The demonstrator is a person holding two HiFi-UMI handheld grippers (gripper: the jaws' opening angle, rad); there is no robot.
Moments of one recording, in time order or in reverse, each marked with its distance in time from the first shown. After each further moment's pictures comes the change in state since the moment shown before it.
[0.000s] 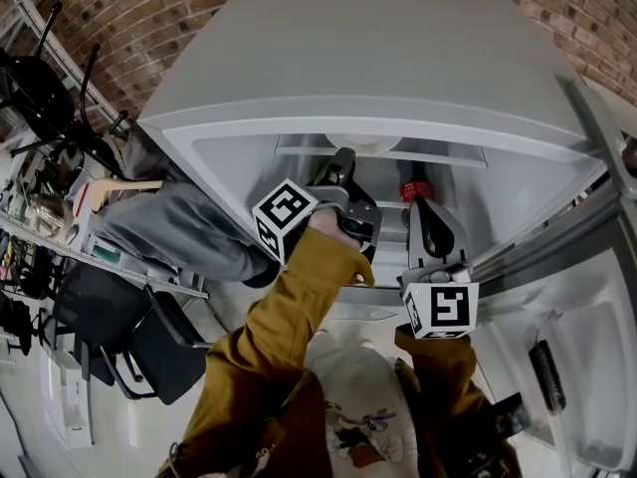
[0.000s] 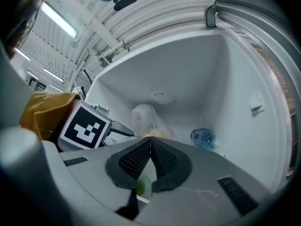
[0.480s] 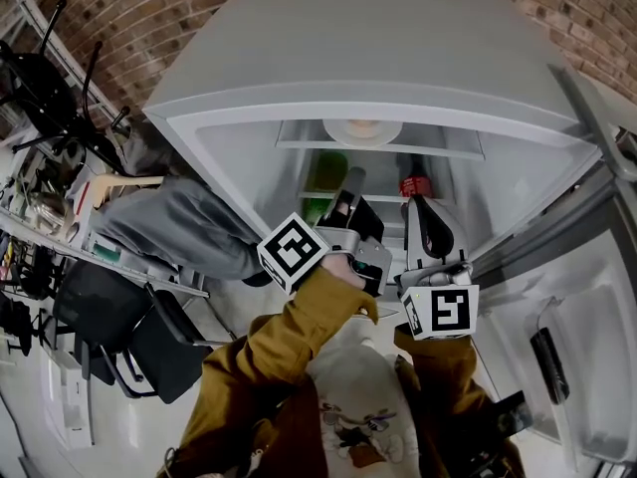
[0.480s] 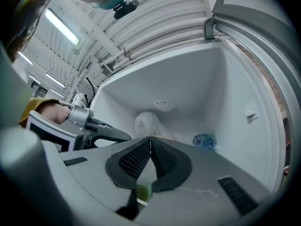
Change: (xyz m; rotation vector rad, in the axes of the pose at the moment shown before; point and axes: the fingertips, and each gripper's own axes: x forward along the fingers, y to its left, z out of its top) left arm -0.046 -0.036 -0.042 0.157 0.054 -0.231; right arm -0.015 0.011 0.016 0.018 -0.076 0.022
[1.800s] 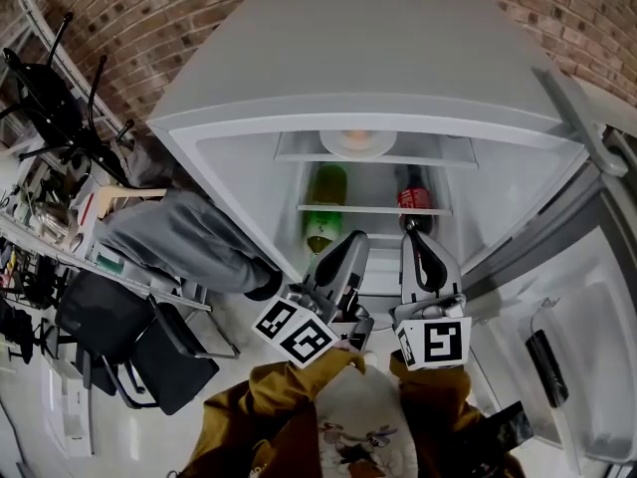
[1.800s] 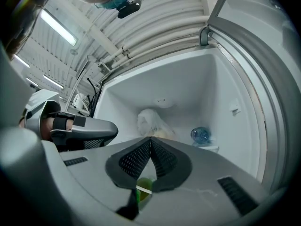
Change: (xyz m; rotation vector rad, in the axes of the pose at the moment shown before) left arm -0.076 -0.031 -0.048 0.716 0.132 -0.150; right arm -0.036 0.012 -0.011 0.030 0.039 -0.011
